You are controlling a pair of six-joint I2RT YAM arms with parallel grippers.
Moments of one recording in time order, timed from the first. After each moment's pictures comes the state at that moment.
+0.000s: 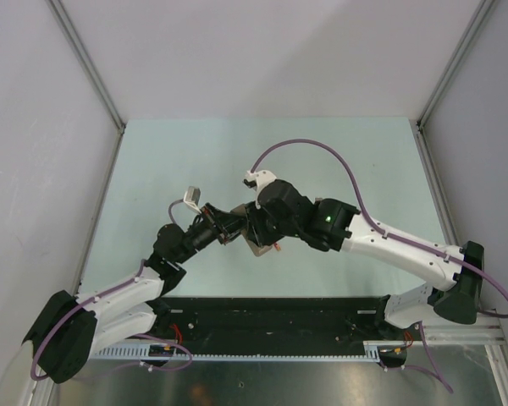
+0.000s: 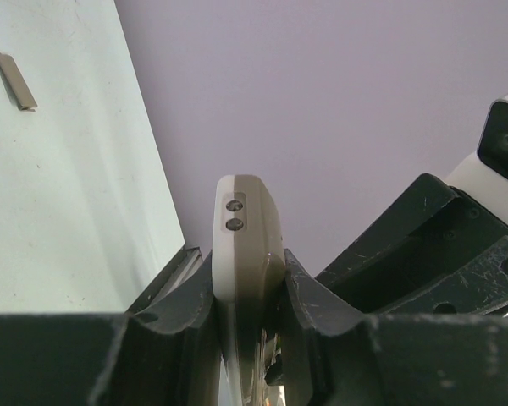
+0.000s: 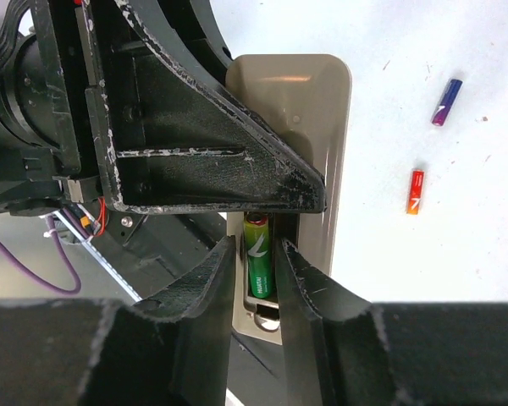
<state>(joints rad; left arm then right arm) -0.61 0.97 0.25 0.86 0.33 -1.40 1.11 1.41 1.40 -0.68 0.11 0.50</state>
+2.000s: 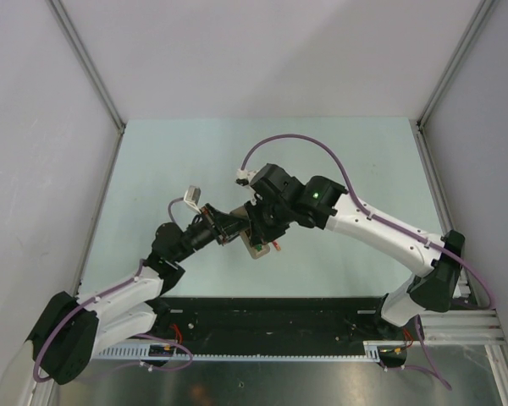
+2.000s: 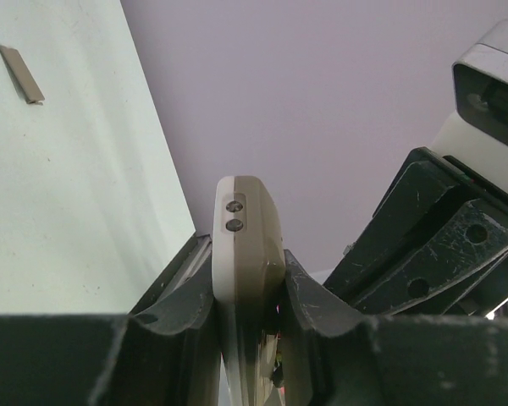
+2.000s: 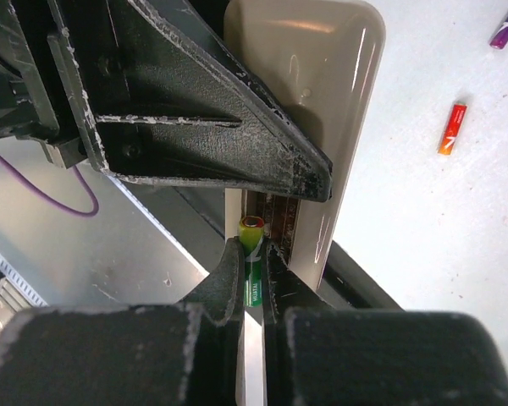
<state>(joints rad) -0.57 0.98 0.24 0.85 0.41 -1.36 1.03 1.56 1.61 -0.96 -0.14 0.45</state>
